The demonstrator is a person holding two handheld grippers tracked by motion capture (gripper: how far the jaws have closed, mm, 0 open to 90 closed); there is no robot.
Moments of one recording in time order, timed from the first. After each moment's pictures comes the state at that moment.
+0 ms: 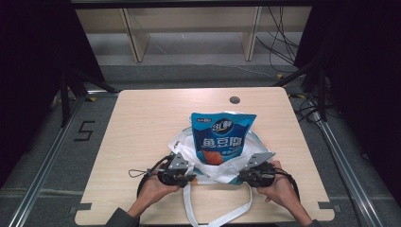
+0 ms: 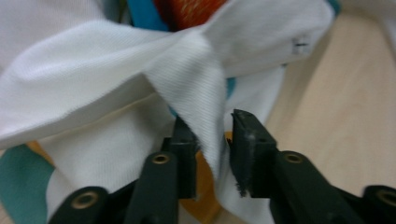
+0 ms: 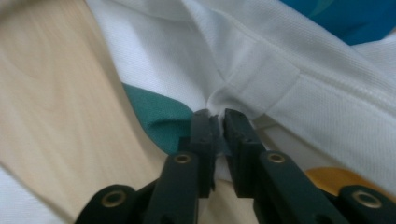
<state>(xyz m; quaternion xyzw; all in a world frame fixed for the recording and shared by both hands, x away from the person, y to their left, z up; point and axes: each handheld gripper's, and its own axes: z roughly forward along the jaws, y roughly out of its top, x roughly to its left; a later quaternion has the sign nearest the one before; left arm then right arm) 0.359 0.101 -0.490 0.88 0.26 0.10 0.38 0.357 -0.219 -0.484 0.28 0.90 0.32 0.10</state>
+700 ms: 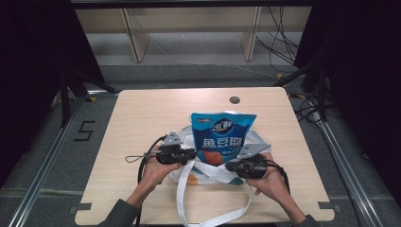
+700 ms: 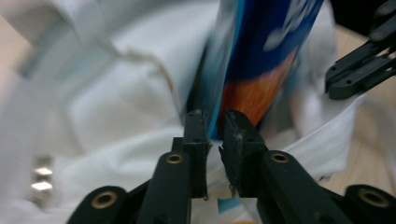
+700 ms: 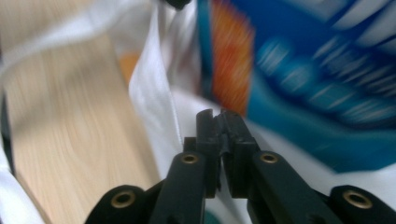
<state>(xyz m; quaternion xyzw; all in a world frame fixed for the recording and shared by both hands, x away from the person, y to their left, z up) 0.400 0.099 -0.468 0.83 0.32 0.07 0.46 0.365 -0.186 -0.453 0.25 0.88 0.38 0.09</state>
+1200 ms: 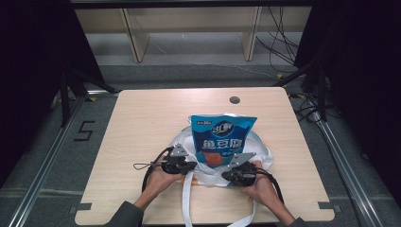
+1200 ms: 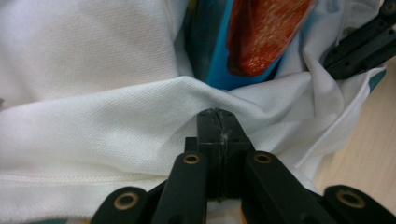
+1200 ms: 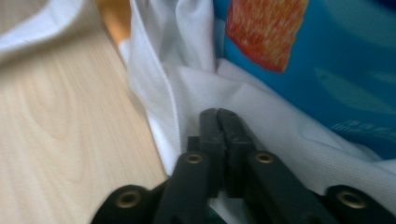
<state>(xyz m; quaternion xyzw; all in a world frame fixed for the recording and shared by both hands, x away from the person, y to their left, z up) 0.394 0.096 -0.499 0.85 0.32 0.08 0.41 0.364 -0.170 -0.496 0.28 0.90 0.33 0.09</state>
